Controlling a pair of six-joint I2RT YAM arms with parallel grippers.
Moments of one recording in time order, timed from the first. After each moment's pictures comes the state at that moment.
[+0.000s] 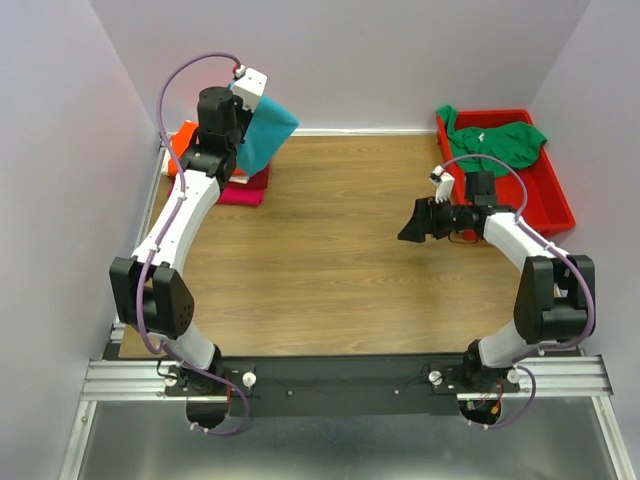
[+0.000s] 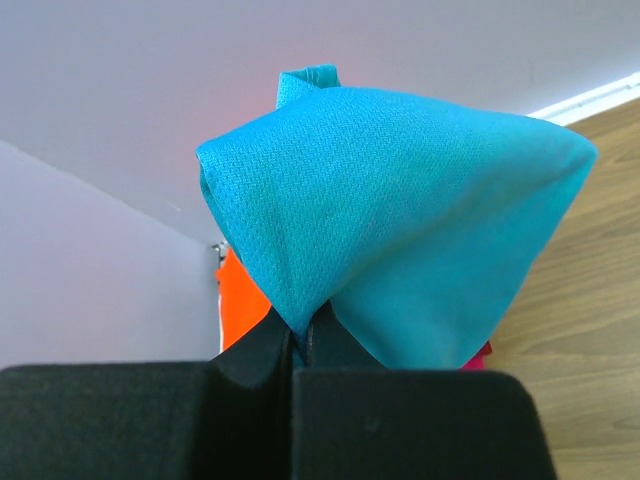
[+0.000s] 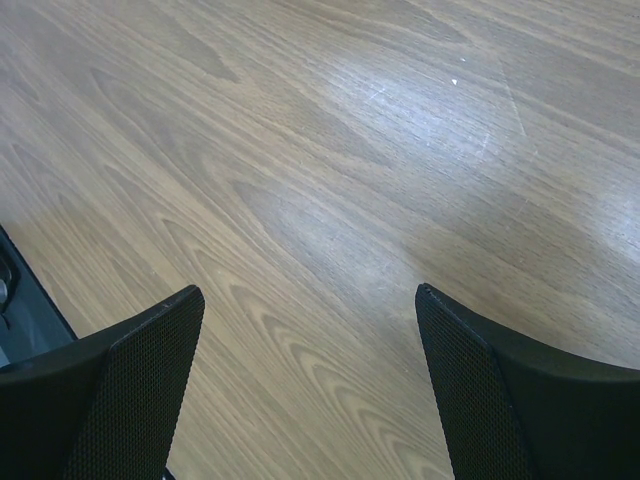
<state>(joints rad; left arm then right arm) -0.22 1.62 1.57 -0.17 -0.19 0.42 0.03 1.55 0.96 -0.34 -0.76 -0.11</state>
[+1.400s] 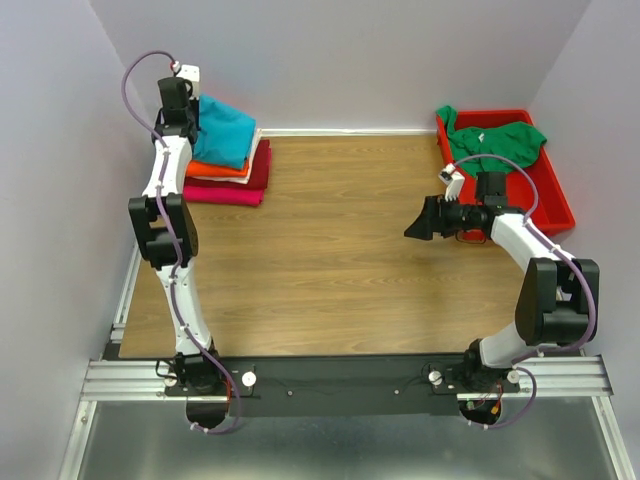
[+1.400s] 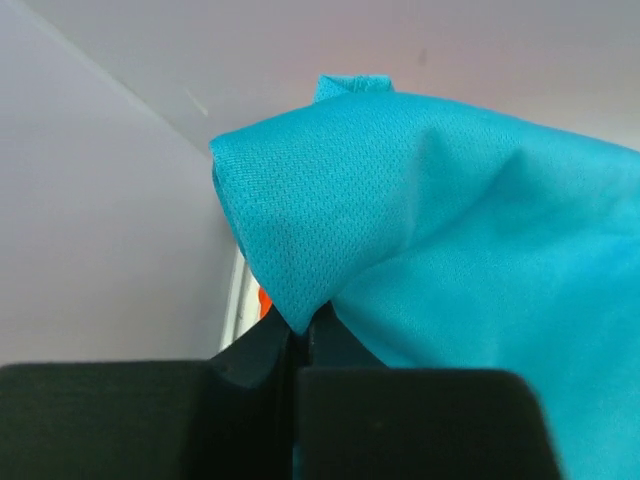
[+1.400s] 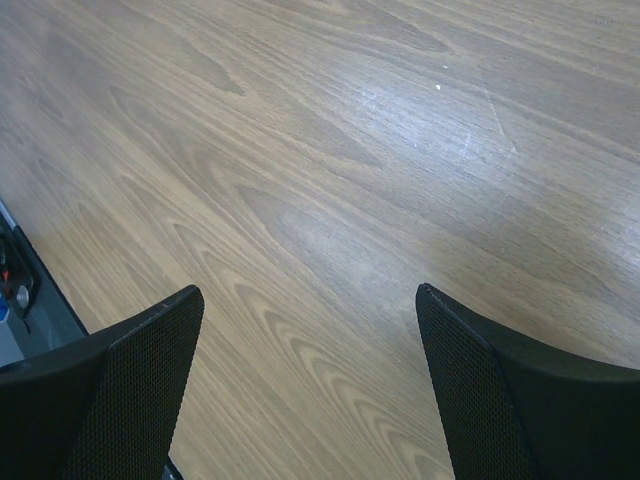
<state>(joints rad) 0.11 2.22 2.08 -0.21 -0.11 0.24 -0.04 1.53 0.96 -0.34 -0.83 -0.11</state>
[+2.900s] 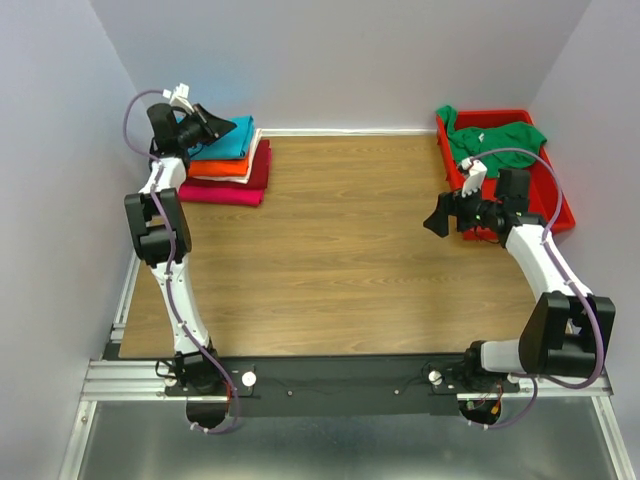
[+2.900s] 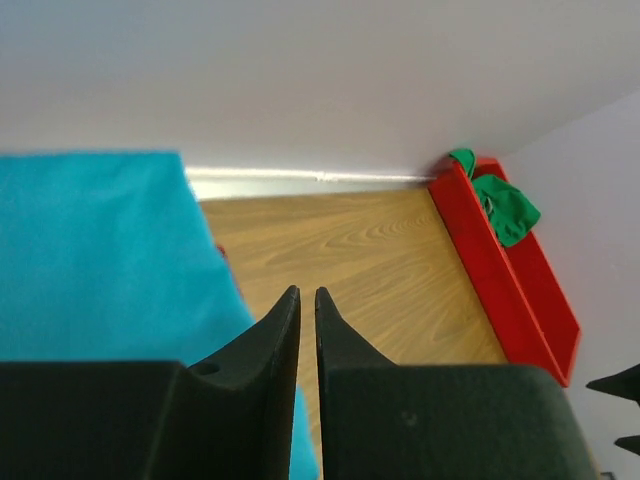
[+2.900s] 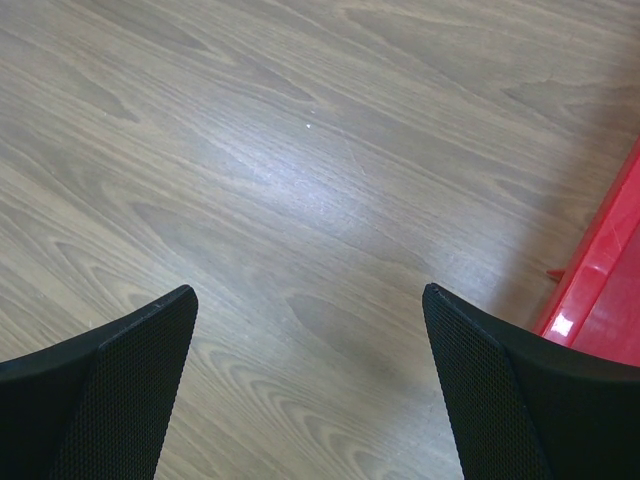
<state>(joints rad) 0.21 2.32 1.91 0.31 0.85 -0.69 -0.10 1.35 0.95 -0.34 -0.64 -0.27</state>
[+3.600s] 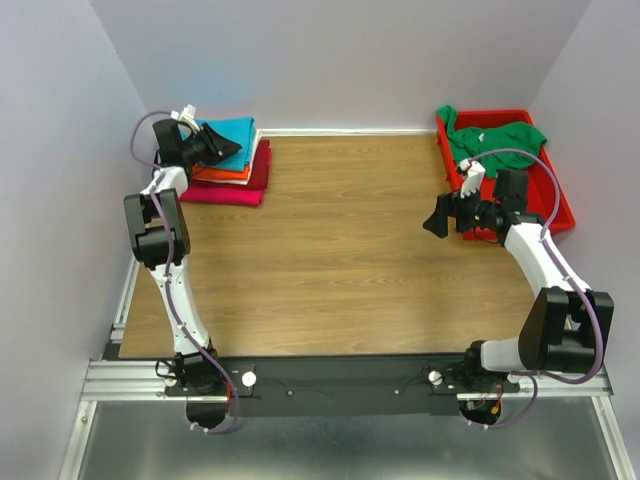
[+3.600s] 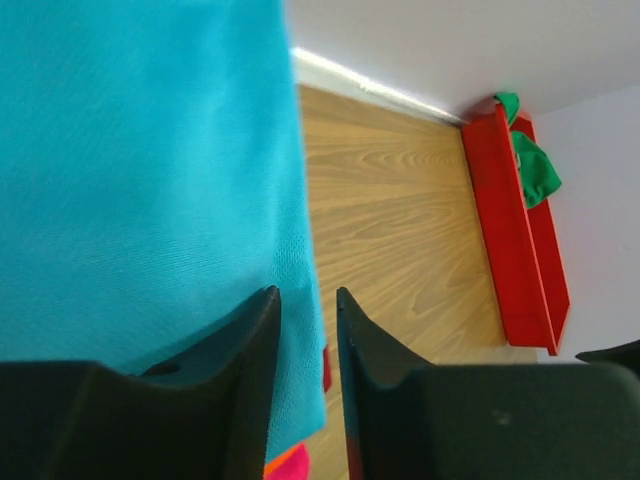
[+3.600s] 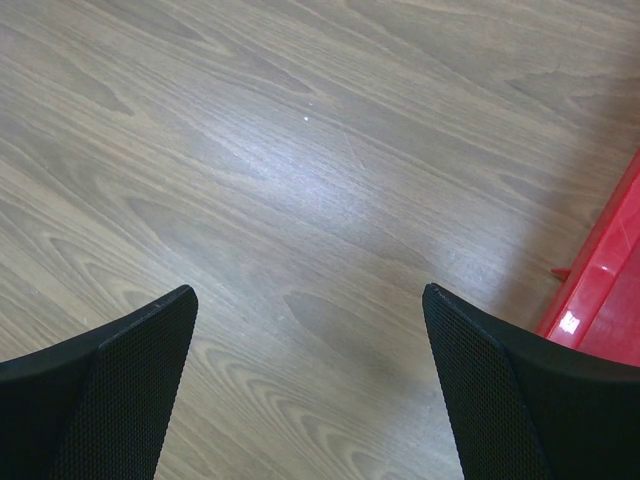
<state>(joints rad) 0.21 2.31 1.73 0.23 0.86 -0.66 -0.10 1.37 0.95 -0.34 -0.64 -0.27</state>
